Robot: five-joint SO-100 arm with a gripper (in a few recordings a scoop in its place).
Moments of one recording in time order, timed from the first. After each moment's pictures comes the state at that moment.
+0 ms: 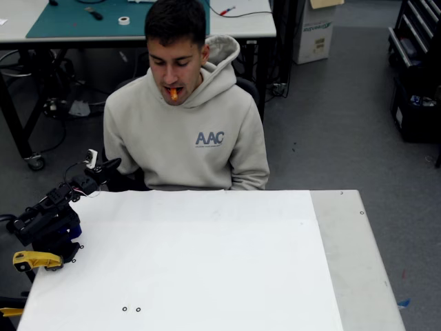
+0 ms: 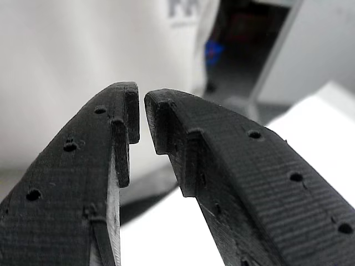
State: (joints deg) arm -2.8 188.0 172.2 16.3 -4.7
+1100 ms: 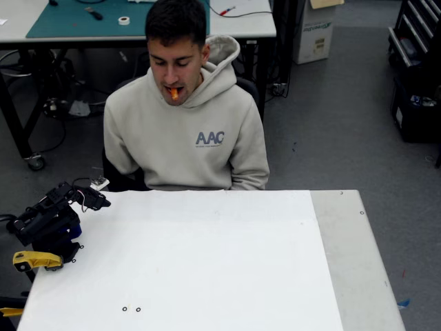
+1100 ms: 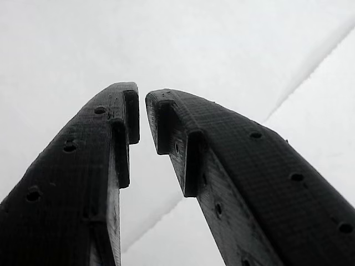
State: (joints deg) arm -2.7 188.1 171.6 64.9 -0.2
